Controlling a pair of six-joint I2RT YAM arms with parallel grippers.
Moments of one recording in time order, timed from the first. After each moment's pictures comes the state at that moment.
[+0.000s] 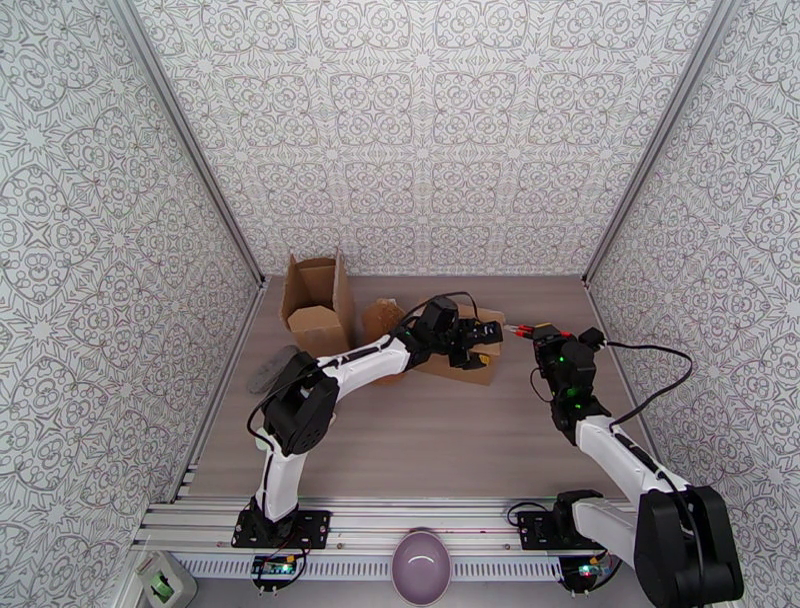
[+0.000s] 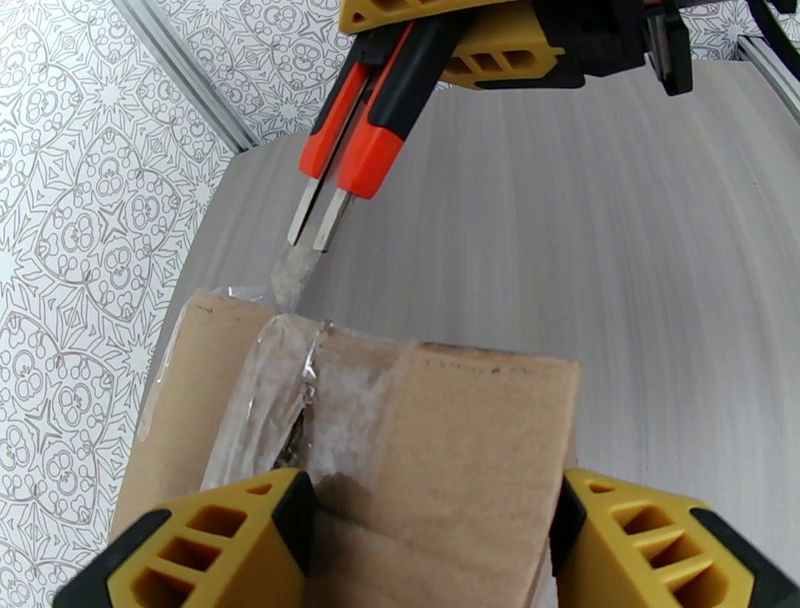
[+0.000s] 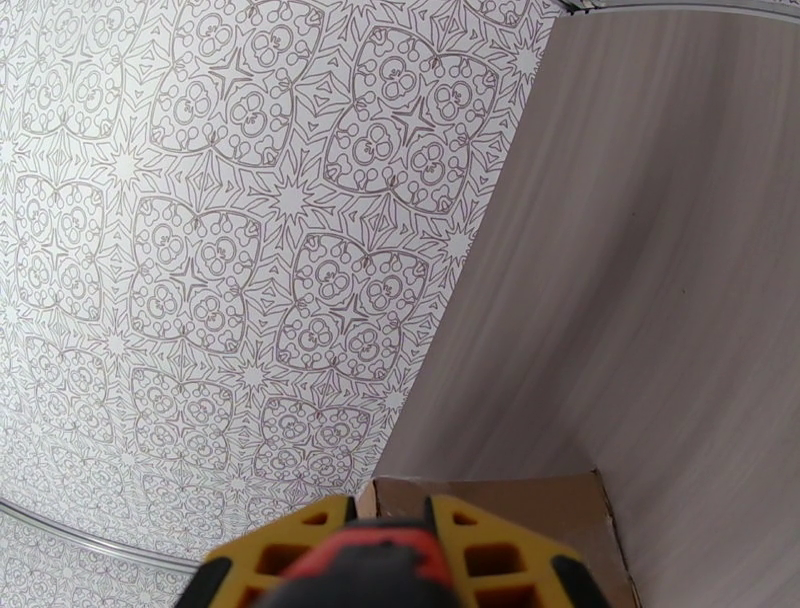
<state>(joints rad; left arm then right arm) -0.77 2.06 1.58 -0.07 0.41 0.63 0.10 1.13 0.49 0.44 0.09 1.30</state>
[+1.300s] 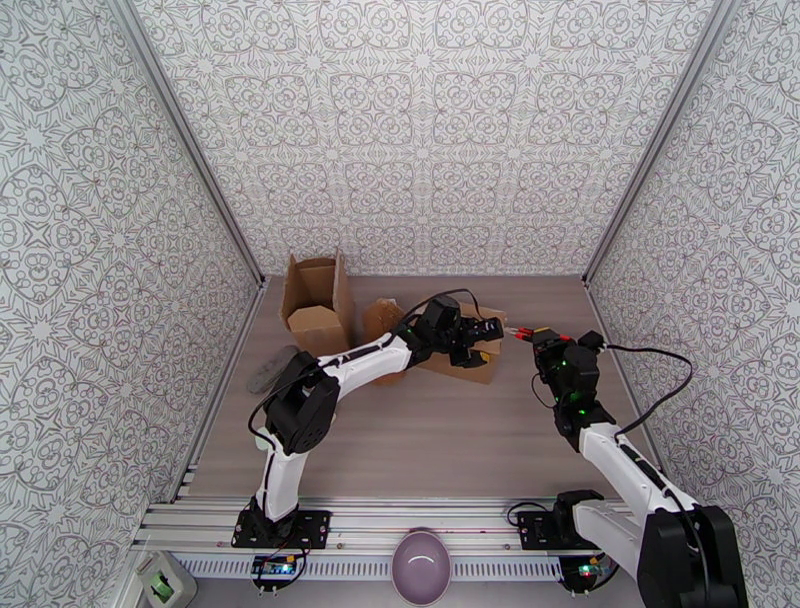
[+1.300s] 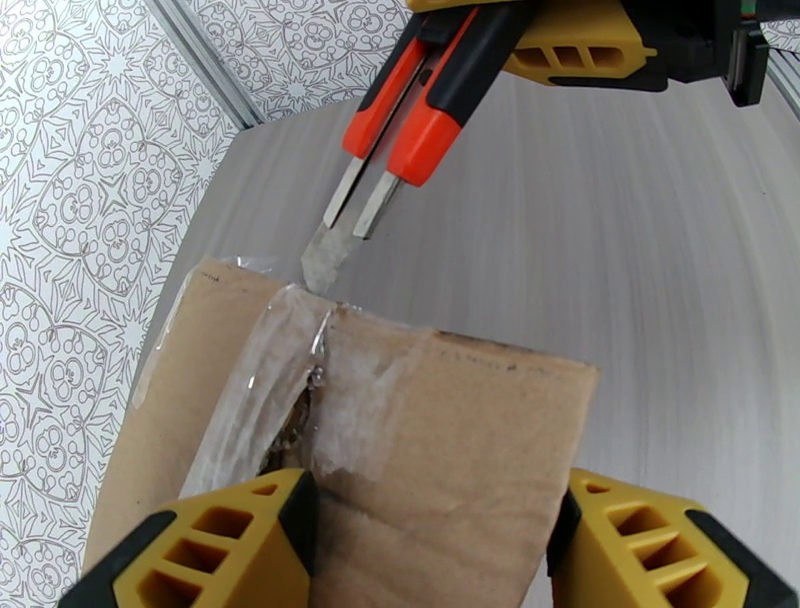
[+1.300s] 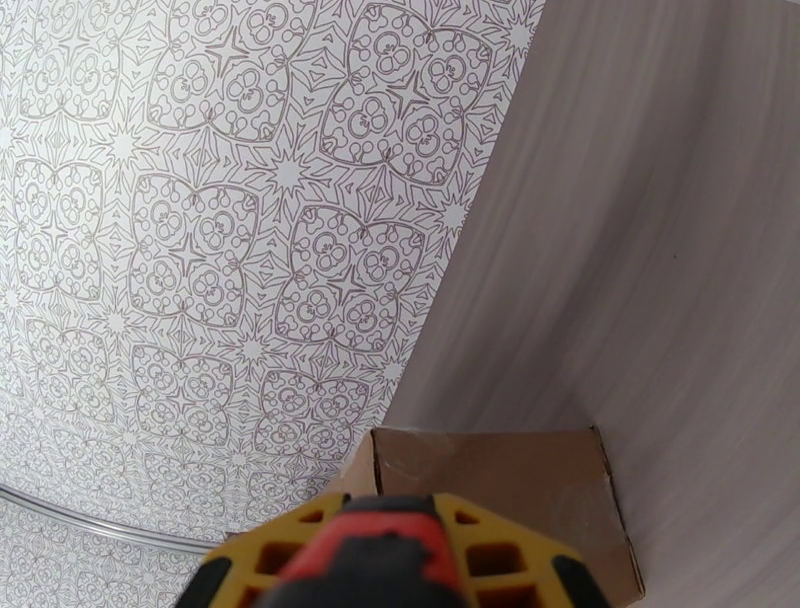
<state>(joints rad) -0.77 2.07 1.61 -0.10 0.38 0.60 0.10 1.06 0.48 0.36 0.04 1.31</state>
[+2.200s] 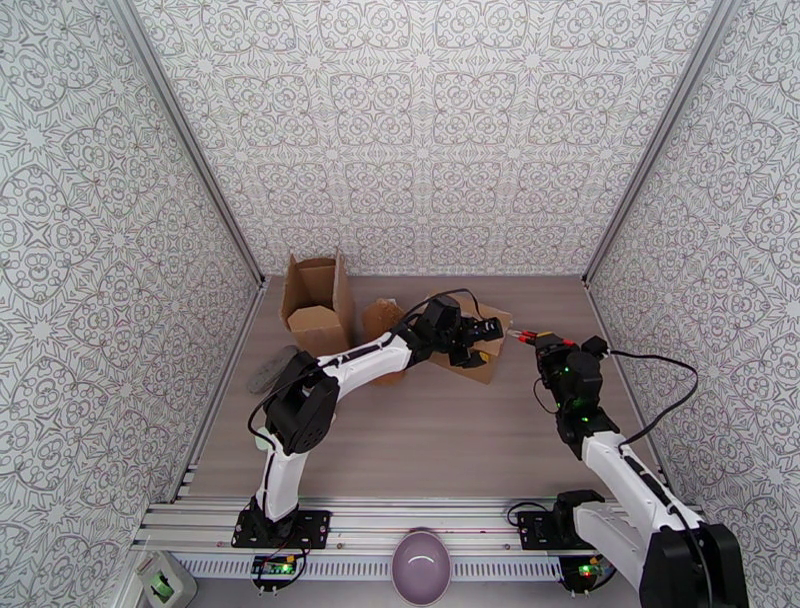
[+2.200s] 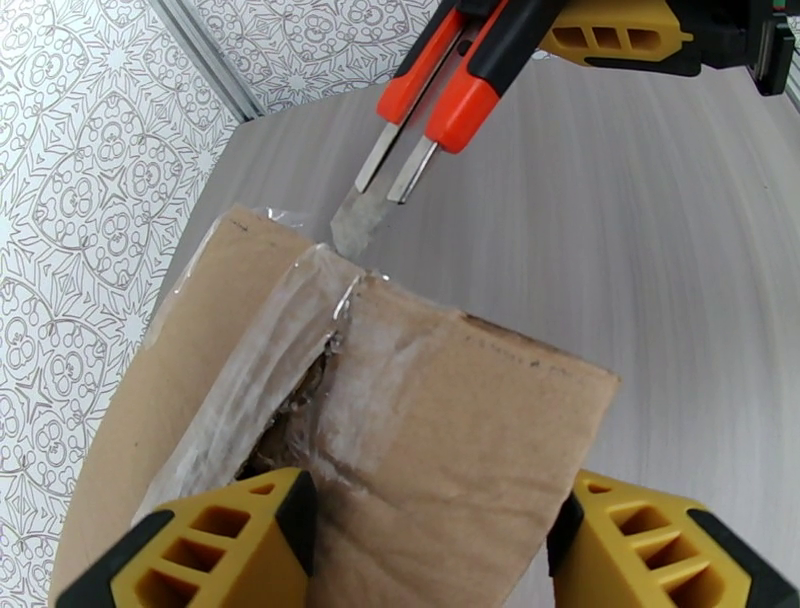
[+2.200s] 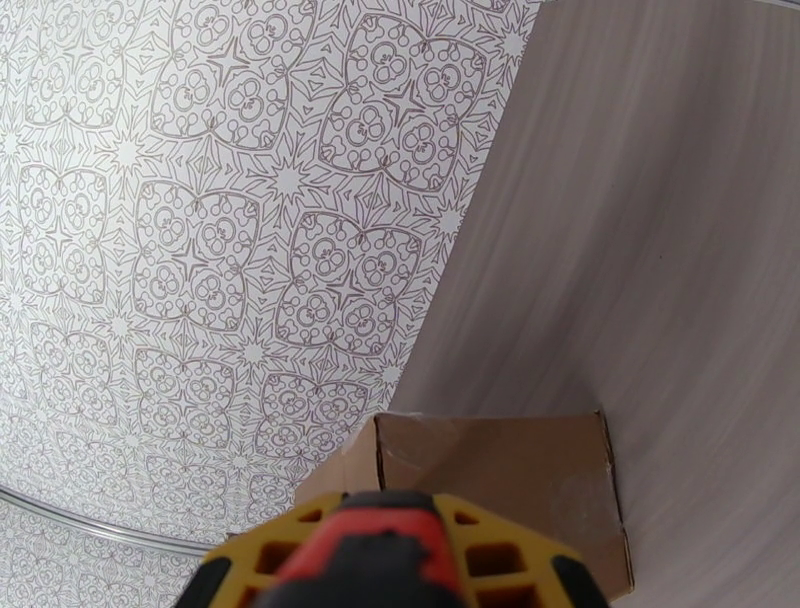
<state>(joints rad) -0.76 2.07 1.62 -0.12 0.36 0.61 0.10 1.02 0.47 0.33 0.06 1.31</state>
